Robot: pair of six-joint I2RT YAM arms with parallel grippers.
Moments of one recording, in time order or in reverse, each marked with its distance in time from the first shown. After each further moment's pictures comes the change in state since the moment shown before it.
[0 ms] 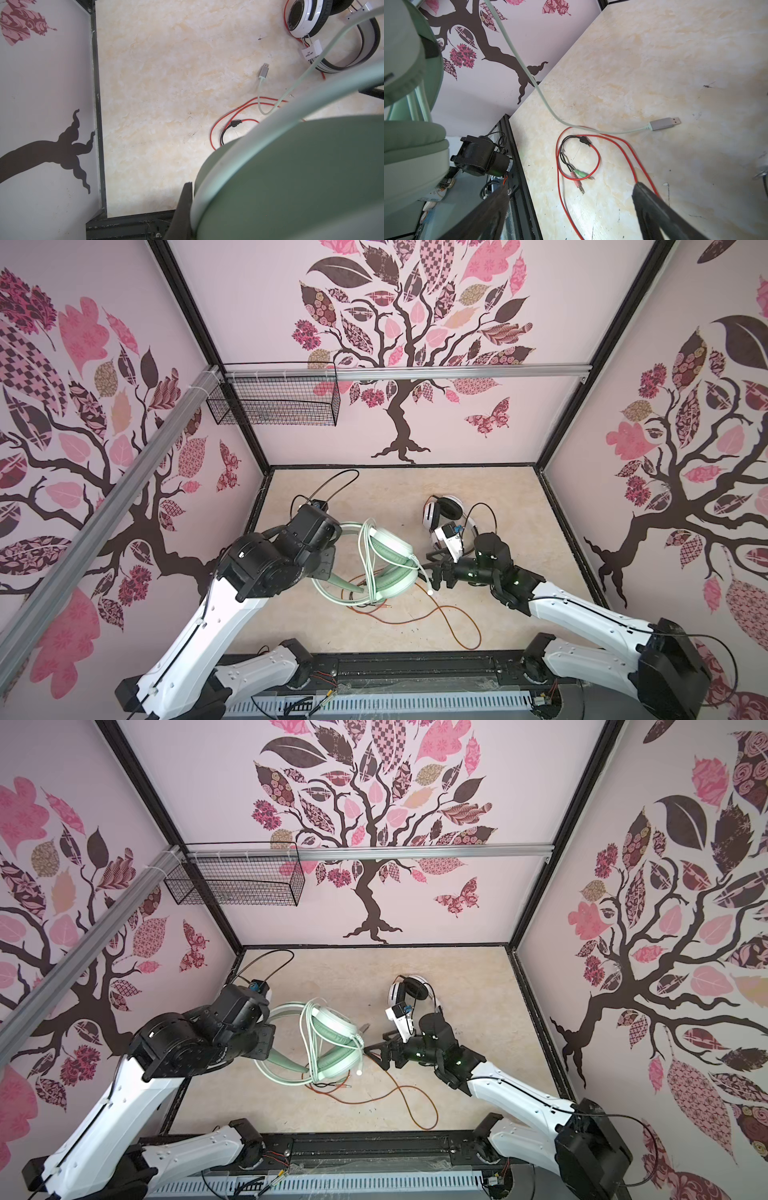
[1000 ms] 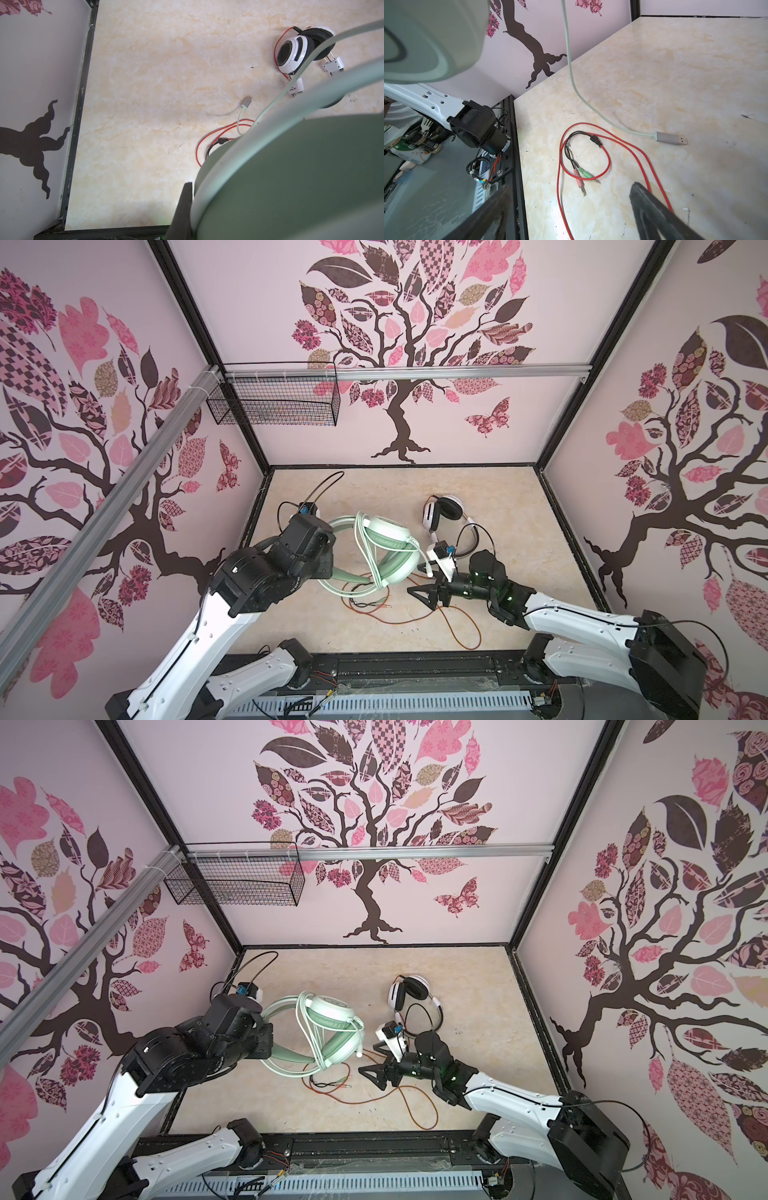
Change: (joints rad) left arm -0.004 -0.084 -0.095 0.133 -0.009 -0.154; right arm 0.126 0.015 -0.142 0.246 0.039 -0.162
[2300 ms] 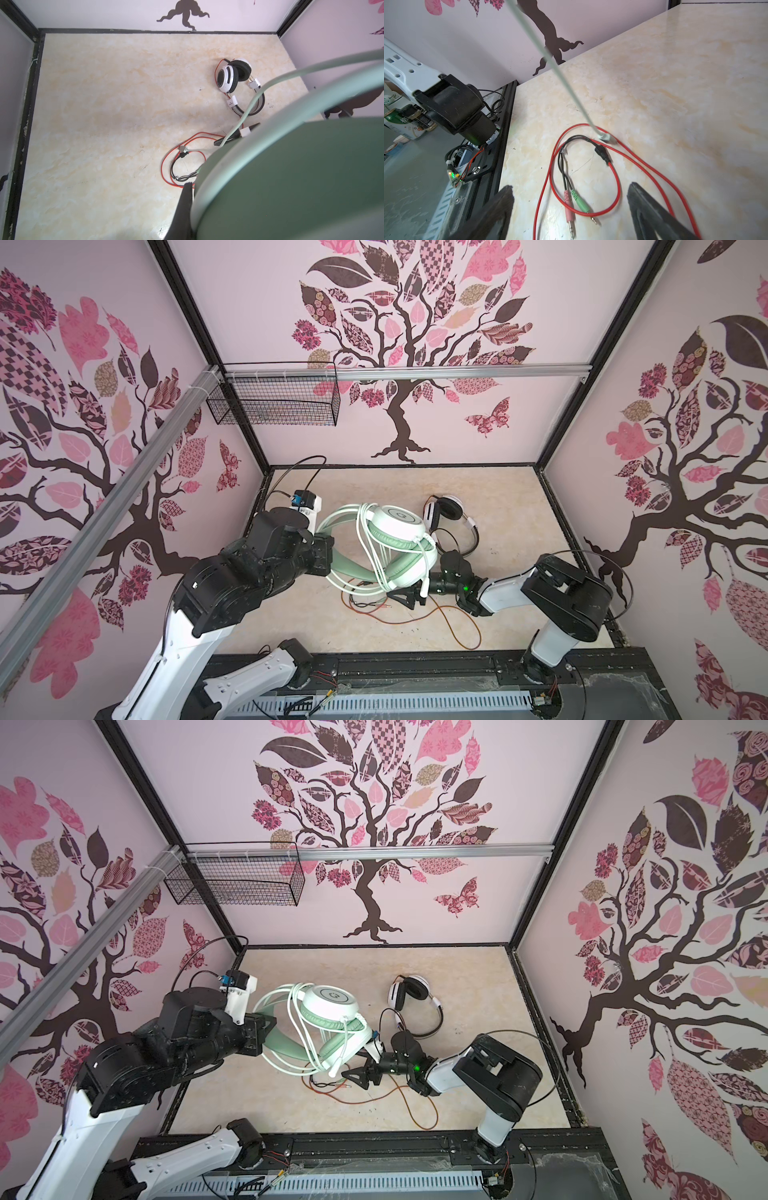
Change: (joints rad) left arm -0.003 -0.021 0.179 0.066 0.183 0.088; right arm 0.026 0.609 0.090 0.563 -0.121 -0.081
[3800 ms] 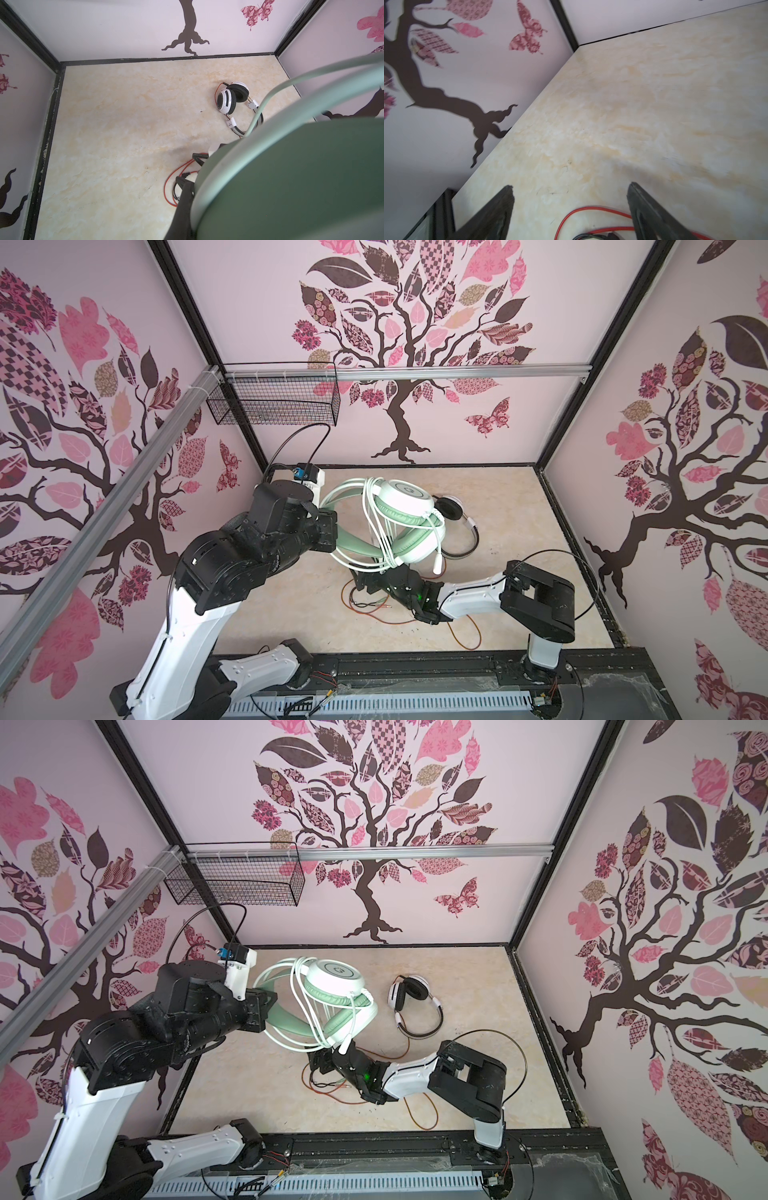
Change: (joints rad) left arm 0.000 0.164 0.242 -0.036 -0.064 0.040; right arm 0.324 0.141 0.418 -0.318 0.999 0.464
